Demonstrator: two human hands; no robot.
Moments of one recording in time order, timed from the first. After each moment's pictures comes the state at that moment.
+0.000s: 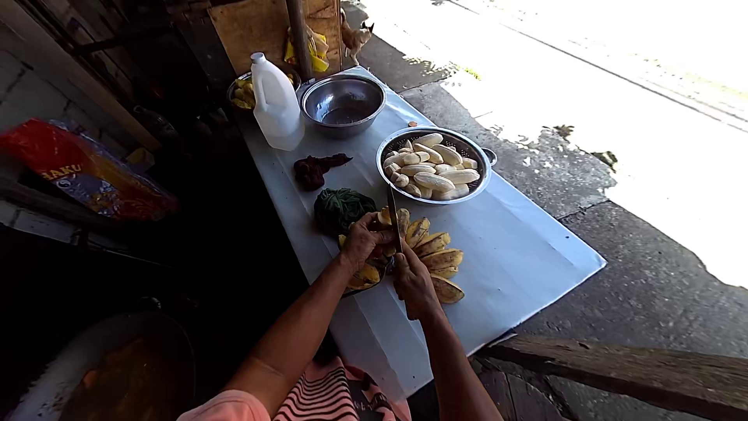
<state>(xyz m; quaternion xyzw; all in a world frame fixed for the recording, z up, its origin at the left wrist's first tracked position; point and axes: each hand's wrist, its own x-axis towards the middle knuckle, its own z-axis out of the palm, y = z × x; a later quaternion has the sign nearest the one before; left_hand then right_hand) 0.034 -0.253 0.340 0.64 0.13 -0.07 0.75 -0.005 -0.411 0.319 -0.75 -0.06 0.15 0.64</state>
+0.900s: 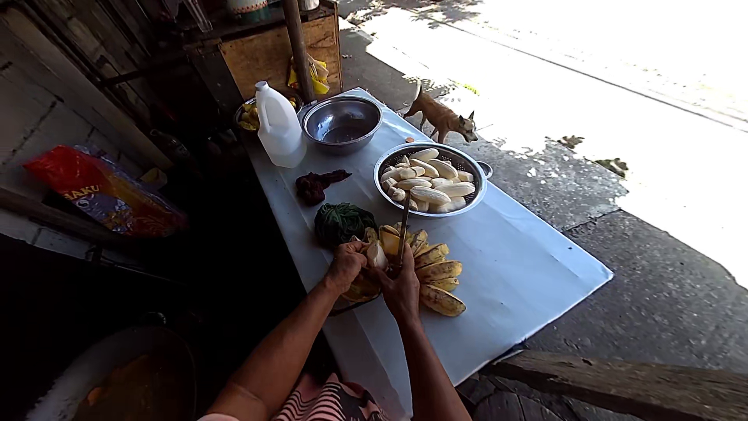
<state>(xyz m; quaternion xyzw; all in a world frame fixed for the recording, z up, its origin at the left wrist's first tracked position) 0.010 -0.237 0.339 0.70 0.14 -0.06 0.69 -0.001 -0.385 0.291 -0.81 -0.04 -0.04 0.58</state>
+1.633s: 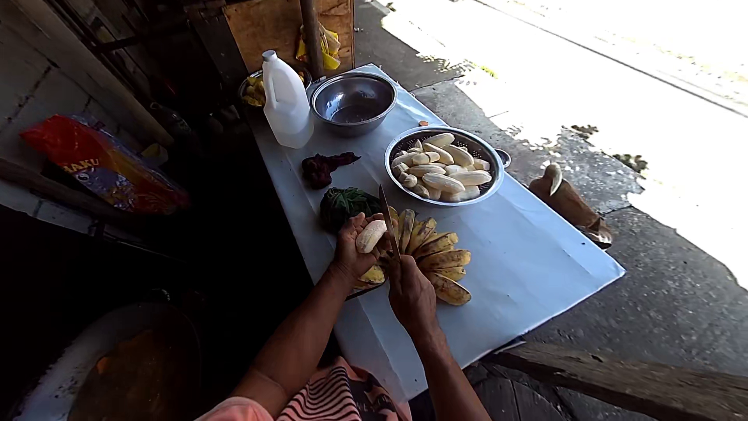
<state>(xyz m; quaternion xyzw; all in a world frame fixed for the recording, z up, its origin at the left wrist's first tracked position) 0.013 -0.245 0.342 0.29 0.11 -0.06 0.95 -0.040 -0.393 0.336 -0.91 -0.13 -0.12 0.37</state>
